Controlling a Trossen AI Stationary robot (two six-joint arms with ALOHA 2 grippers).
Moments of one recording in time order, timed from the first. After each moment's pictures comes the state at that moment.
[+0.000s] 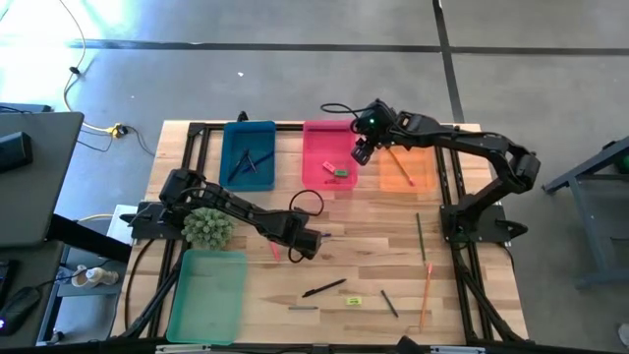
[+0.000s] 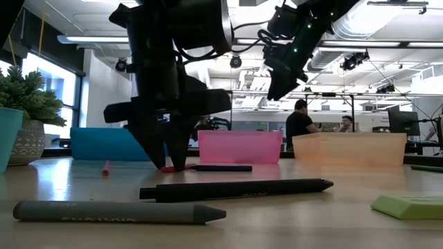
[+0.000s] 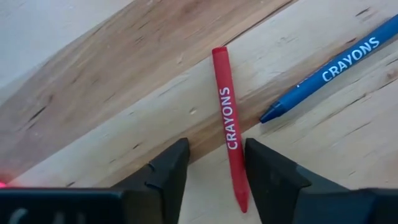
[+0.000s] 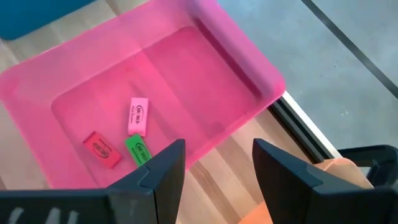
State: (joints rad) left arm -0.10 2.02 1.27 -0.76 -0.24 -1.23; right arm -0.53 1.52 1.20 -0.58 0.15 0.02
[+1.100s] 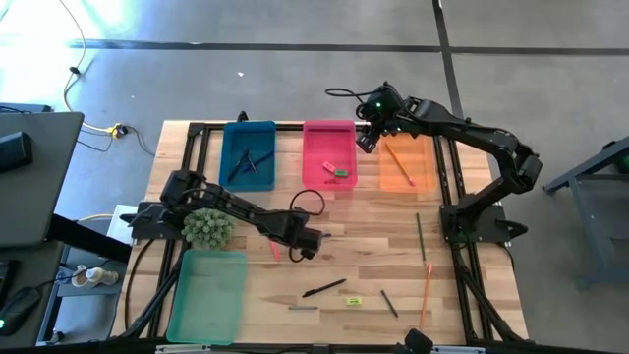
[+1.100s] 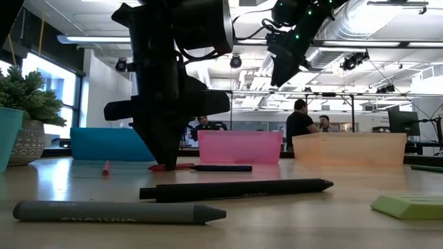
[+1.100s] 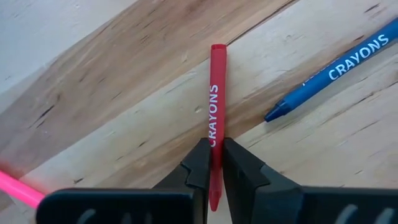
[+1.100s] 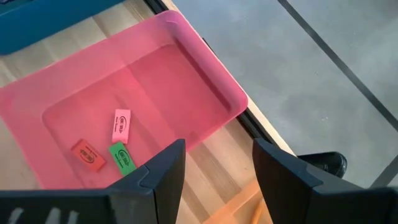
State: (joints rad) left arm -0.12 2.03 1.30 -0.78 -0.21 -1.22; right arm -0.58 1.51 1.35 -0.73 0.15 -0.05
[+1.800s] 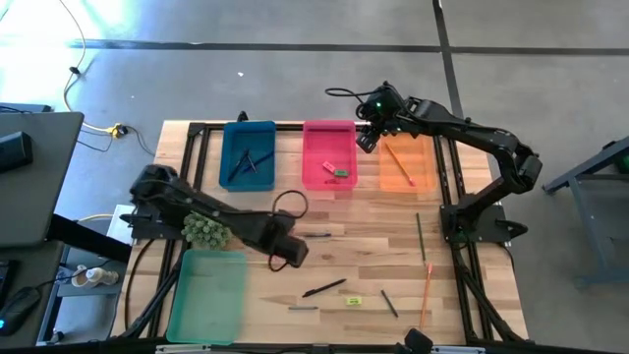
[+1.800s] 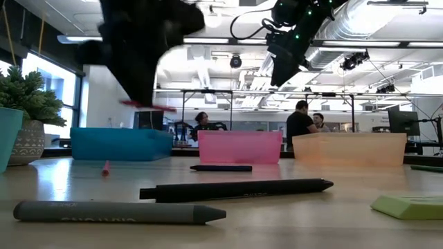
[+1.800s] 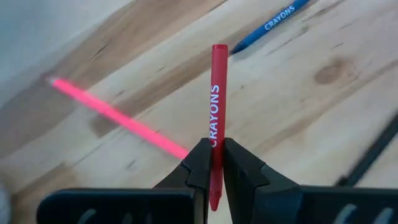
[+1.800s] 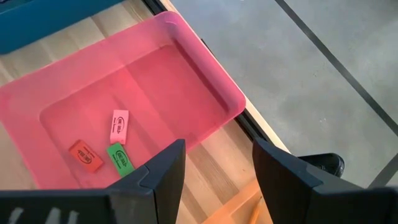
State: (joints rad) left arm -0.24 1.78 1.35 -1.01 -0.24 -1.35; right arm -0.58 1.51 1.35 -0.72 0.15 -0.06
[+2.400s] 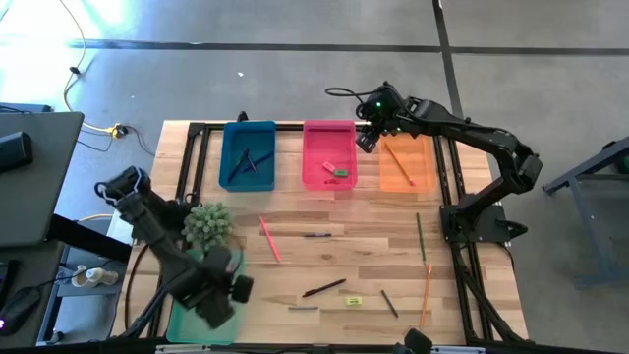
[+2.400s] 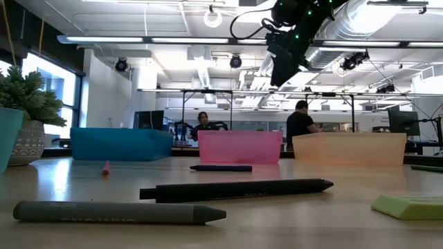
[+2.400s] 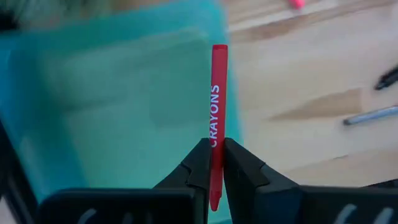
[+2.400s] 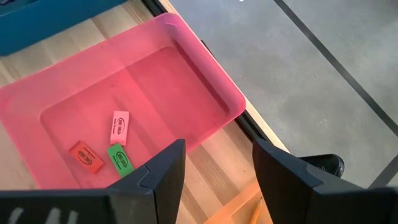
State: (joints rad) left arm -0.75 1.63 1.35 -1.31 -0.16 -2.21; right arm -0.58 1.51 1.35 -0.72 0.15 -0.06
